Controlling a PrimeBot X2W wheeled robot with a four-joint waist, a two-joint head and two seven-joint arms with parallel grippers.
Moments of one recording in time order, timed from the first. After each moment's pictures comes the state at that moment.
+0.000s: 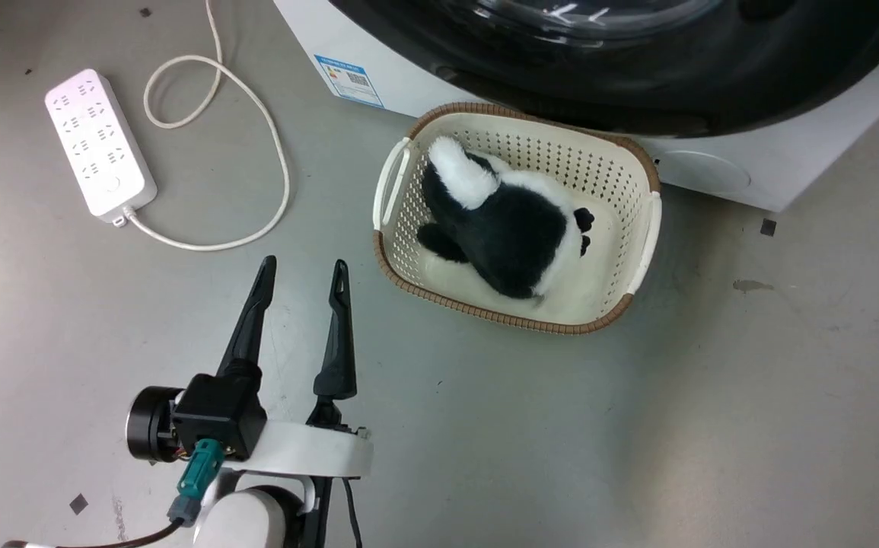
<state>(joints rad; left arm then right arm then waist) -0.17 0.05 -0.21 -0.08 -0.14 0.11 -0.21 -1.24 -0.07 -0.66 0.63 0.49 0.13 0.79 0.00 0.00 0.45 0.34</state>
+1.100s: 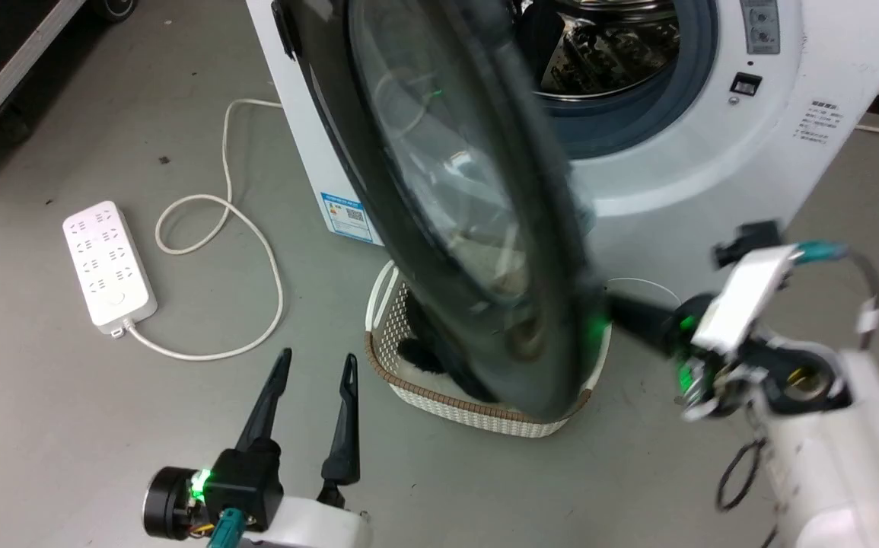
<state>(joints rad) -0.02 0.05 -0.20 -0.01 -0.09 0.08 -0.26 -0.60 -0.06 -0.04 0.55 1.30 0.13 0.90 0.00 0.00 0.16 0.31</state>
